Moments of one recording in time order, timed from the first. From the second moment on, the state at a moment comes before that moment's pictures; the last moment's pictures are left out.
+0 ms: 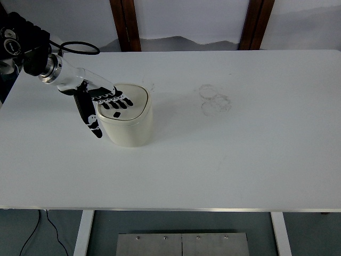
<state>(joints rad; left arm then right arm) -1.81 0.64 0.54 -1.28 0.46 -0.61 0.10 0.02 0.00 0.22 0.16 -0.38 -0.02 -0.06</state>
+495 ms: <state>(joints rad) -1.93 0.65 0.53 -1.26 0.37 -0.61 0.10 0.02 0.00 0.22 0.16 -0.38 -0.02 -0.06</state>
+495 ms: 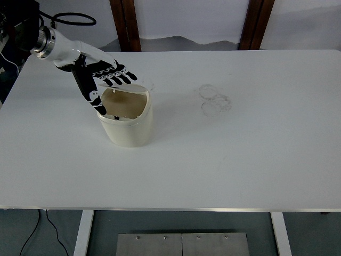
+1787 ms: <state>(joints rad) -1.70 0.67 -0.07 -0.88 0.08 -0.54 0.08 0.02 0.00 0.22 0.16 -0.38 -0.02 -0.06</state>
